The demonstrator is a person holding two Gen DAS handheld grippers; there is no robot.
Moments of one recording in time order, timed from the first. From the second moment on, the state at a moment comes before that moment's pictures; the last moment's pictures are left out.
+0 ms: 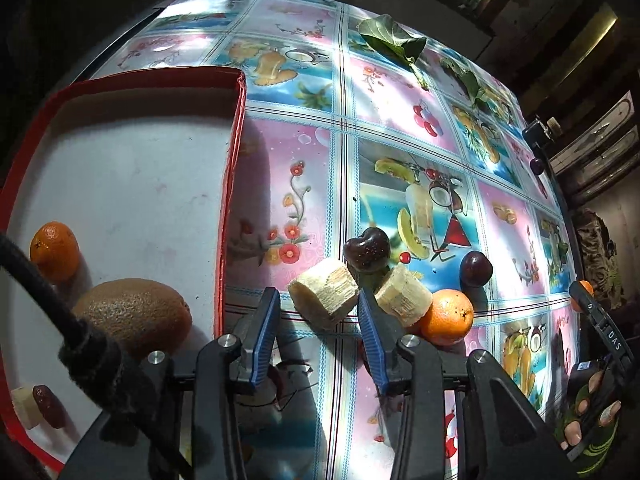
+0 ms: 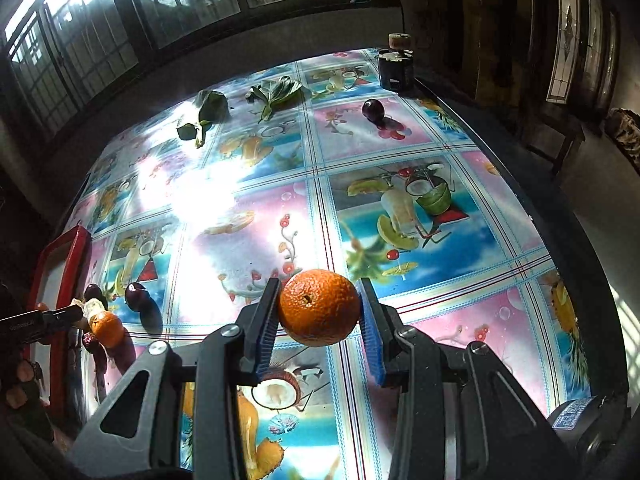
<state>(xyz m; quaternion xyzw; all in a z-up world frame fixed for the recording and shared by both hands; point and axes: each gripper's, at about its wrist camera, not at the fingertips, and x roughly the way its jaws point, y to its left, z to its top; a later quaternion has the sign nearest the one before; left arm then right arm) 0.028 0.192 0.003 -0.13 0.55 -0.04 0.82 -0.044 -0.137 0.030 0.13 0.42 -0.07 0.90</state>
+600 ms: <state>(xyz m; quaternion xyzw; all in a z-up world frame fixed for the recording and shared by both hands) -0.015 0.173 0.025 -0.10 0.51 0.03 0.85 -0.066 -0.107 0.047 0.13 0.41 -0.01 0.90</state>
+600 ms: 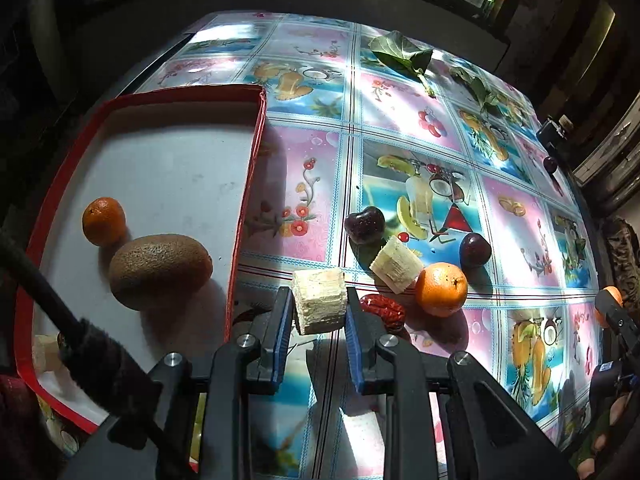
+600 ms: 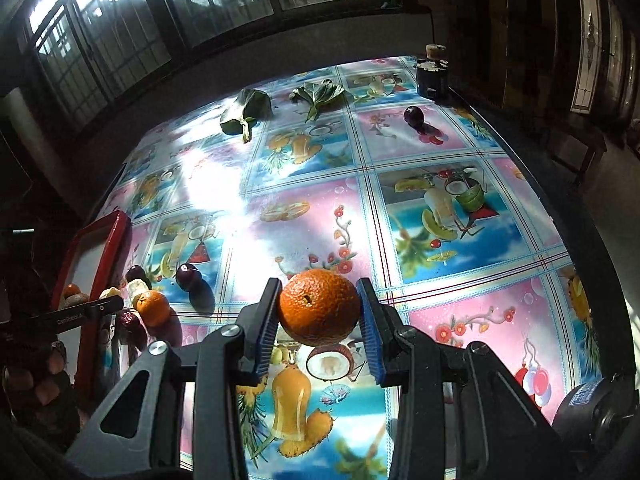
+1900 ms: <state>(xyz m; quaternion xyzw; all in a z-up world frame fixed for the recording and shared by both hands) -0.117 0.171 0.069 -0.04 0.43 0.16 0.89 -0.121 -0.001 0.057 0.10 0.40 0.17 0.90</state>
